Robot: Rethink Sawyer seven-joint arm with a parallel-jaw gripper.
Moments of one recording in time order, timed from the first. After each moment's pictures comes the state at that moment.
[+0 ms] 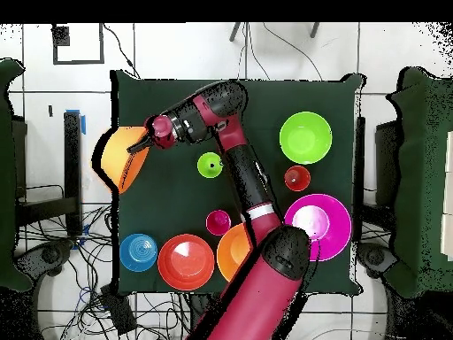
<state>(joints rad) -0.64 0.34 1.37 0.92 -0.08 1.77 1.62</state>
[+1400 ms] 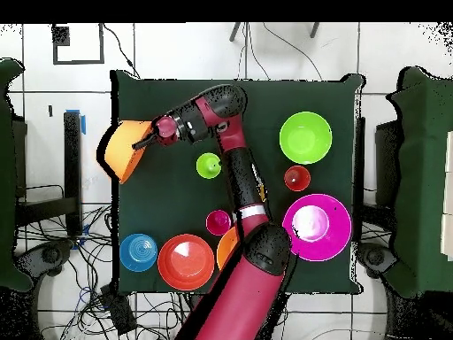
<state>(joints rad) -0.57 0.38 1.35 0.74 -0.08 1.84 1.45</state>
